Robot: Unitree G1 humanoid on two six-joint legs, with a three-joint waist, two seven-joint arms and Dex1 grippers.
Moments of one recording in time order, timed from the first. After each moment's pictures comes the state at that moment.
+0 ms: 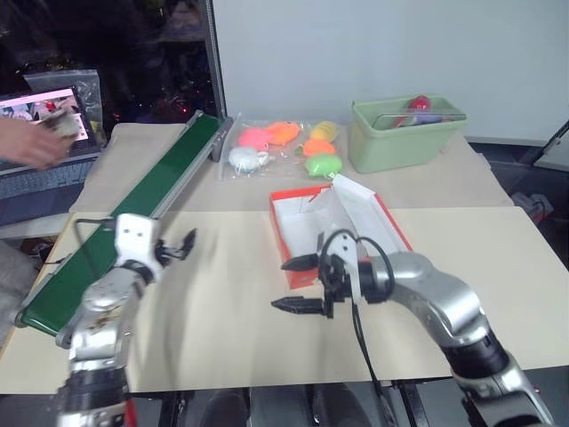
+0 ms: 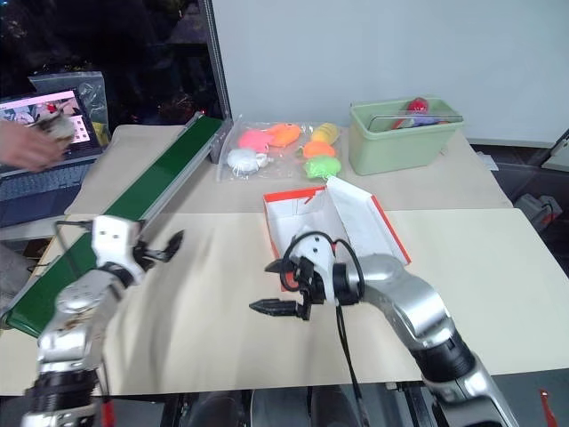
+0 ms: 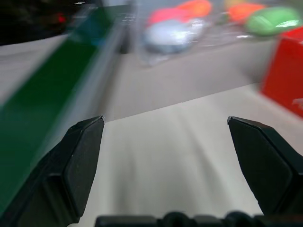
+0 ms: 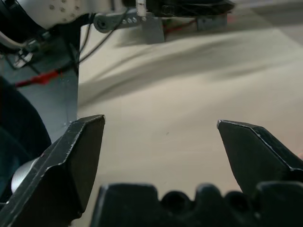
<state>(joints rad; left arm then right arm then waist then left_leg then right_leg) -0.11 0.51 0.33 -0.16 -0.29 0.38 -0.43 -0.52 -0.48 0.31 -0.28 0.47 0.70 0.96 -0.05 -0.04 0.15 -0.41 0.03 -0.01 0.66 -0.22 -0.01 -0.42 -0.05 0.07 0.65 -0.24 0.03</state>
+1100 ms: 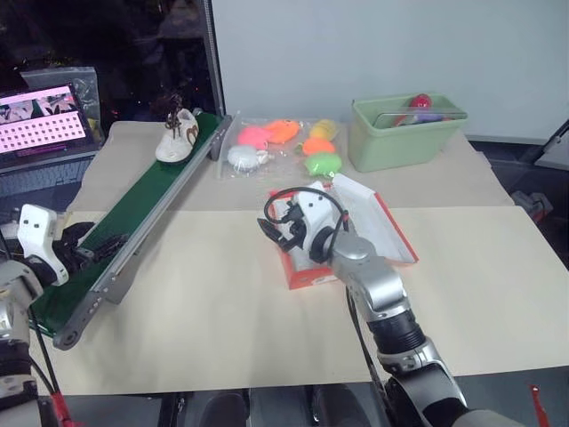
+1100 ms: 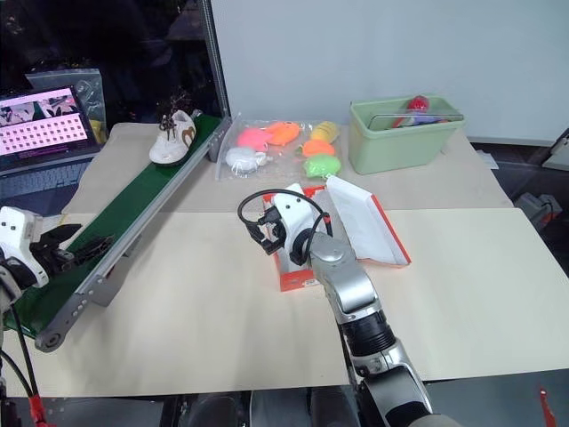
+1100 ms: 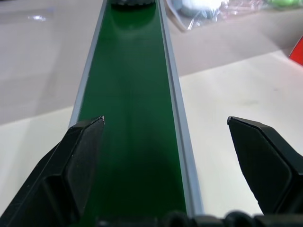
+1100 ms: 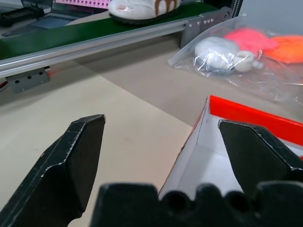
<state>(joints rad) -0.28 0.85 0.43 0.47 -0.36 0.26 -0.91 -0.53 -0.08 0.23 -0.08 0.14 0.55 0.36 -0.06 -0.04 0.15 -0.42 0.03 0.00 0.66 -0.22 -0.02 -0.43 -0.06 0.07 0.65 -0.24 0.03</state>
